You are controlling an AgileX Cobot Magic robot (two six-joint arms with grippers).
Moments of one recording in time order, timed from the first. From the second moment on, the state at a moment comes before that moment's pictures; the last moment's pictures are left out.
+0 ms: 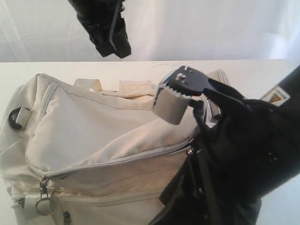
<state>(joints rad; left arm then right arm) -0.48 1.74 -1.96 -0.14 1.32 0.80 0.56 1.14 -0.97 0.71 1.17 -0.60</state>
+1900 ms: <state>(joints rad) -0.34 0.72 -0.58 -0.57 1.18 0.50 0.66 1.13 -1.00 0.21 0.85 -0.54</state>
